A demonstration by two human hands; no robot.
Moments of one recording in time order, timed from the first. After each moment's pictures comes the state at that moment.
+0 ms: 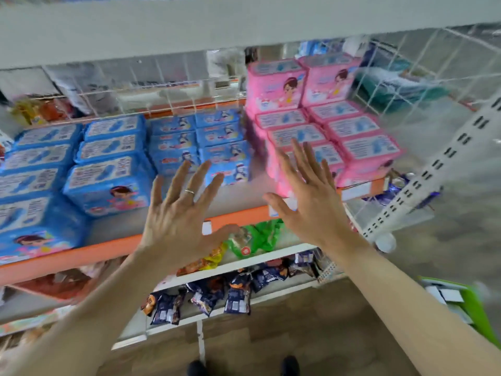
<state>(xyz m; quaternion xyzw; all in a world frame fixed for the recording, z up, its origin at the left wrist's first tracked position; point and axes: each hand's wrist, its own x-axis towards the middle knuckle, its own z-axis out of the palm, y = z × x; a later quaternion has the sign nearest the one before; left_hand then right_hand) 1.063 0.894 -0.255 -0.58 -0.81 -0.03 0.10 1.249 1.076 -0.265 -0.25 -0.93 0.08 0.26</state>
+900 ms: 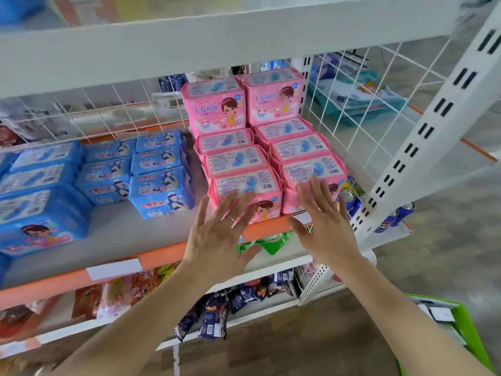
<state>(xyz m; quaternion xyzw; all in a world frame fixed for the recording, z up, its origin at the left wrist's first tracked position) 1.172 1.062 -0.307 -0.64 -0.76 0.01 0.10 1.361 1.230 -0.330 -0.35 -0.92 0.06 0.16</state>
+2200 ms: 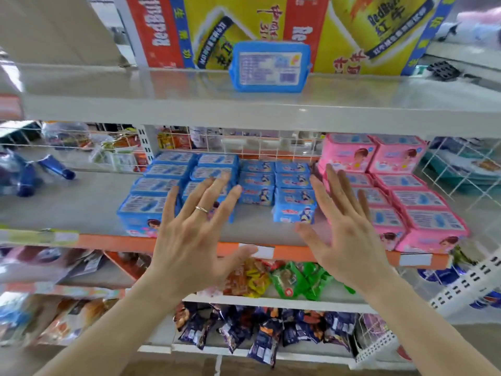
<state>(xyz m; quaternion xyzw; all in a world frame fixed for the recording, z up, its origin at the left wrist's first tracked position) 1.089 0.764 -0.165 -0.48 -0.83 -0.11 0.25 1.234 0.986 -0.171 -0.14 -0.95 0.08 0.27</state>
